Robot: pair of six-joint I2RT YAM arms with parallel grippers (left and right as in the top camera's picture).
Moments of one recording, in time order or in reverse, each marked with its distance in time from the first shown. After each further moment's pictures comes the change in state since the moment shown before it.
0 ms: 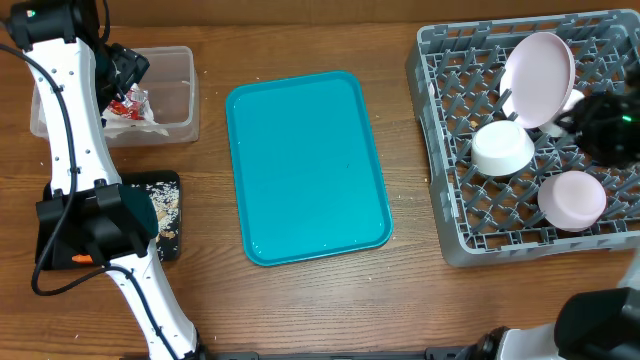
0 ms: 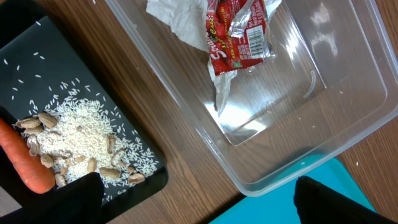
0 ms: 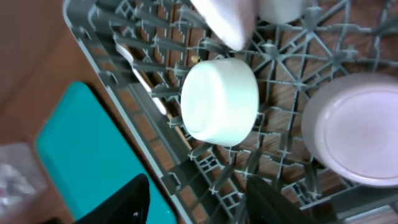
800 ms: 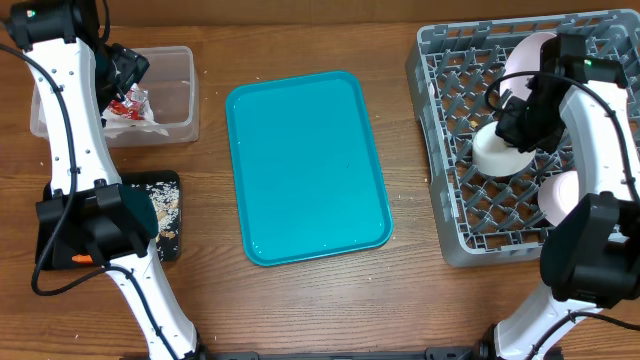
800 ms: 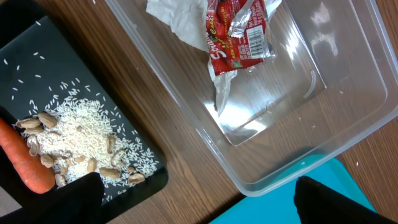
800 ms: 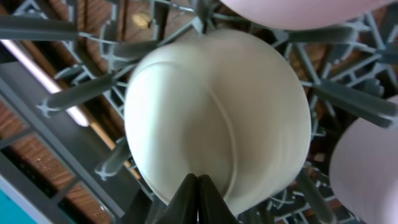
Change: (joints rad) left arm 0.000 0.000 0.000 0.000 0.000 0.000; right arm 0.247 0.301 -0.027 0.068 0.320 0.077
